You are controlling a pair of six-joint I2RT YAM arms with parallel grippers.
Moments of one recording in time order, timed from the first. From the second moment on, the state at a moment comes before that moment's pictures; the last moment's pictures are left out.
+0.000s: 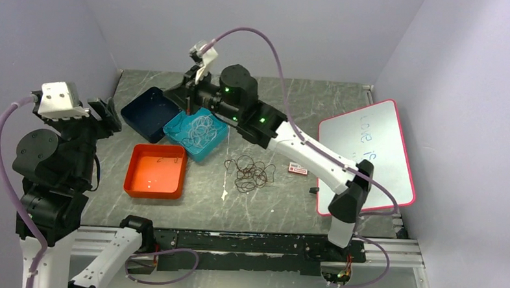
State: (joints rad) left arm -0.20 0.66 1.38 -0.62 -0.39 -0.04; right arm 1.01 1.77 1.90 -0.06 -0.15 0.24
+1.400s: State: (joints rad) left arm -0.20 0.62 1.28 -0.65 -0.32 -0.02; right arm 1.06 2.35 2.01 -0.03 -0.30 0.20
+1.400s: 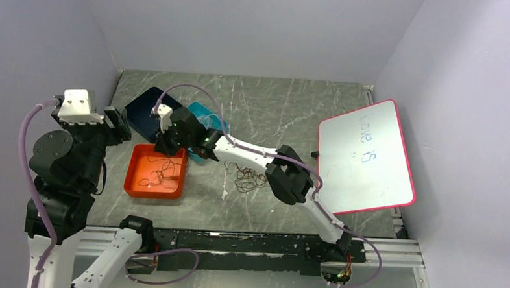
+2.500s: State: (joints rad) left arm -0.20 0.59 1.23 -0.65 -0.28 -0.03; right arm 1.11 2.25 1.85 -0.05 -0.19 0.16
